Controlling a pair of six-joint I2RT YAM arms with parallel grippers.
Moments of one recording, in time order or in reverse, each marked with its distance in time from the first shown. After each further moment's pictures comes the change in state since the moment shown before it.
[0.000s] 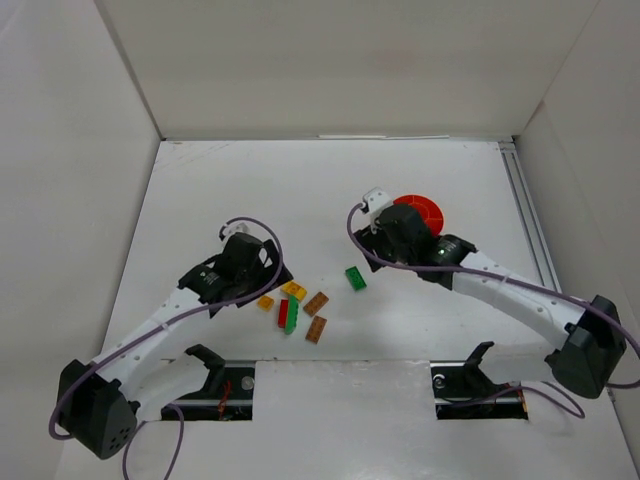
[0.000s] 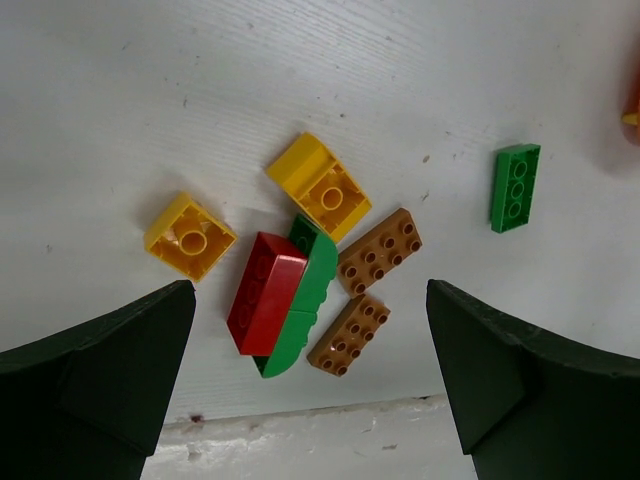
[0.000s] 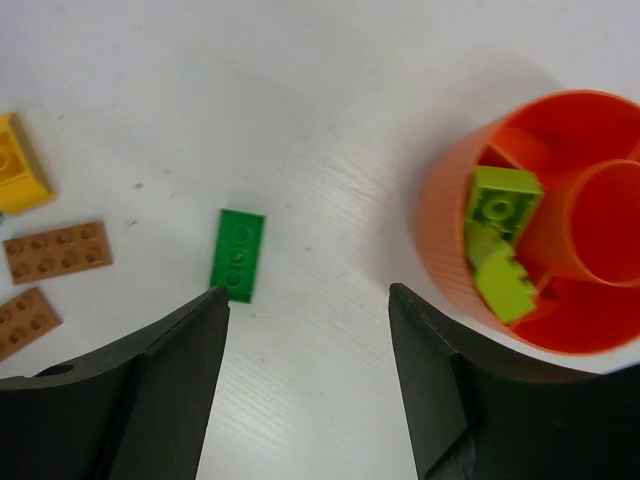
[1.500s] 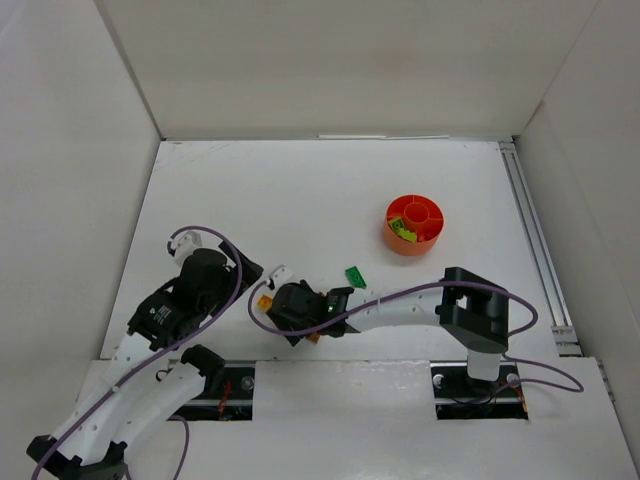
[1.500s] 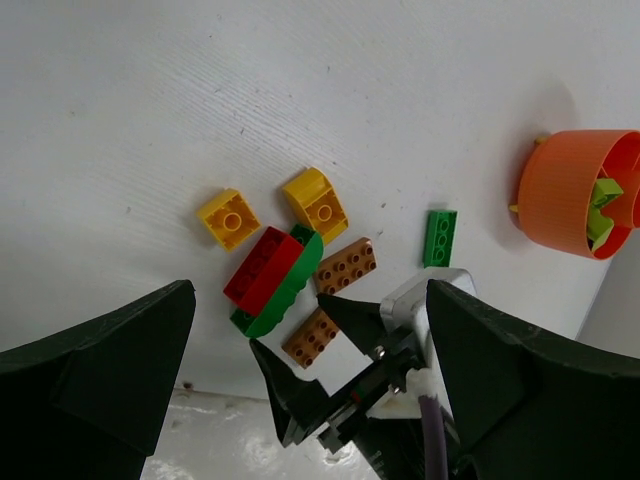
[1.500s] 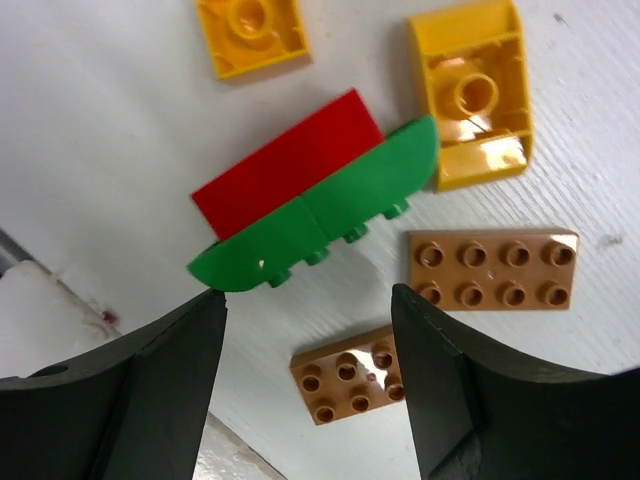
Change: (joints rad) left arm 0.013 -0.344 0.103 -0.308 -0.193 -0.183; right arm 0.537 0.606 0.205 0.132 0.049 0.424
